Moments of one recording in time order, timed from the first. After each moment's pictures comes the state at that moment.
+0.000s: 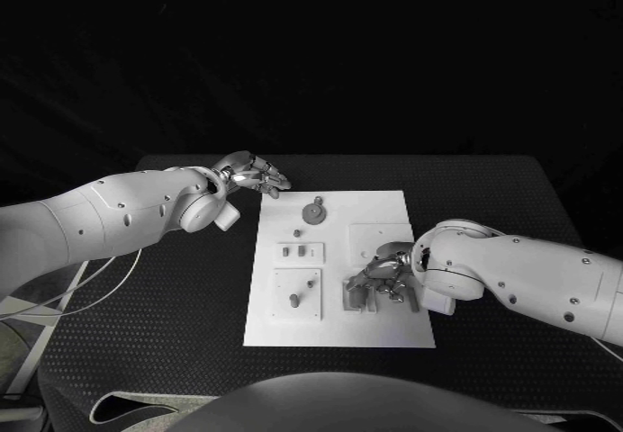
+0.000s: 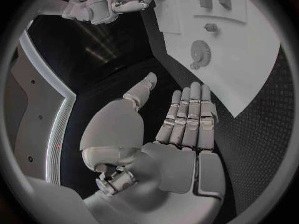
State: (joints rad) left arm 1.18 -0.81 -0.13 1.14 -0.48 -0.11 0.20; left_hand 1.04 -0.11 0.45 -0.25 0.05 0.82 0.20 0.31 0.49 0.95 0.18 0.23 0.17 0.87 0.12 0.55 0.46 0.04 0.89 0.03 0.06 0.78; right arm 1.21 -0.57 -0.24 1.43 -0.82 0.15 -0.52; right_hand 0.71 0.02 0.42 -0.26 0.05 1.01 0.08 0.24 0.76 1.08 -0.02 1.11 1.10 1.28 -0.13 1.47 0.99 0.23 1.16 -0.04 0.81 1.31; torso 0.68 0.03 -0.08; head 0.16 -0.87
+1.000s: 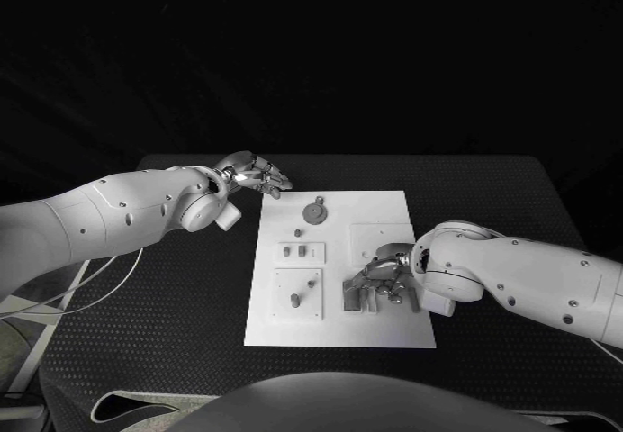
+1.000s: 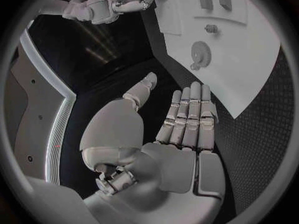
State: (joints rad) left arm 1.18 -0.81 -0.13 1.14 -0.48 -0.10 0.20; left_hand 1.04 -0.11 0.45 -0.25 0.05 0.82 0.20 0.31 0.49 0.95 0.18 0.24 0.17 0.87 0.12 0.55 0.46 0.04 0.88 0.03 0.06 0.78; right arm 1.20 -0.56 -0.24 1.43 -0.83 0.15 -0.52; right_hand 0.63 -0.08 0.47 -0.21 0.05 1.00 0.09 0.21 0.76 1.07 -0.01 1.11 1.09 1.26 -0.12 1.47 0.97 0.24 1.16 -0.04 0.81 1.31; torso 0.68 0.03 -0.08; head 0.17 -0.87
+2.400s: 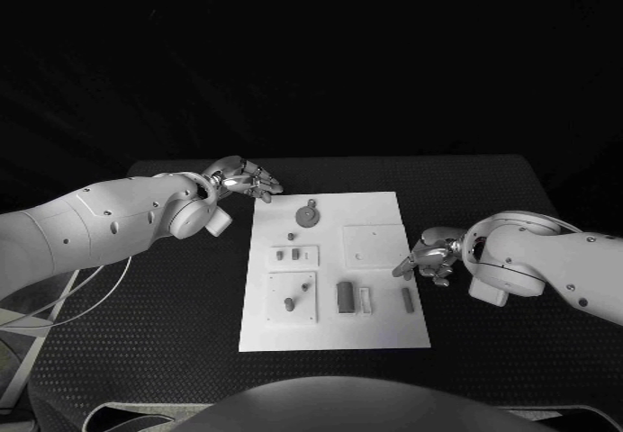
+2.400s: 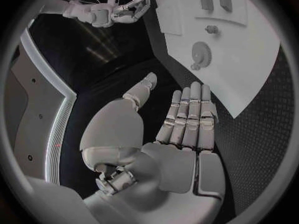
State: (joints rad) left arm 1.18 -0.83 -0.13 1.15 -0.47 -0.10 0.21; left_hand 1.03 -0.11 0.45 -0.25 0.05 0.82 0.20 0.31 0.49 0.95 0.18 0.24 0.17 0.87 0.12 0.55 0.46 0.04 0.88 0.03 0.07 0.78; right arm 1.26 -0.80 -0.23 1.53 -0.96 0.09 -0.50; right_hand 0.73 -0.04 0.50 -0.29 0.05 1.01 0.08 0.21 0.78 1.08 -0.02 1.11 1.08 1.26 -0.12 1.47 0.97 0.25 1.17 -0.04 0.81 1.31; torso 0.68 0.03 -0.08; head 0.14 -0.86
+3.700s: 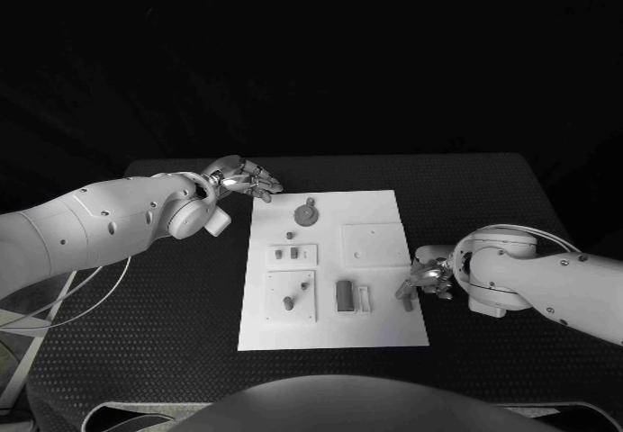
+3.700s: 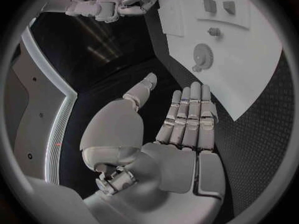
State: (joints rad) left arm 1.18 -0.82 -0.13 1.16 -0.46 -0.10 0.21; left_hand 1.03 -0.11 0.45 -0.26 0.05 0.82 0.20 0.31 0.48 0.95 0.18 0.24 0.17 0.87 0.12 0.54 0.47 0.04 0.88 0.03 0.07 0.78; right arm 1.20 -0.77 -0.23 1.52 -1.17 0.18 -0.54; right_hand 0.72 -0.03 0.47 -0.28 0.05 1.03 0.09 0.22 0.79 1.08 -0.02 1.11 1.08 1.26 -0.12 1.47 0.97 0.25 1.16 -0.04 0.81 1.31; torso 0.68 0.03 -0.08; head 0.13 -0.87
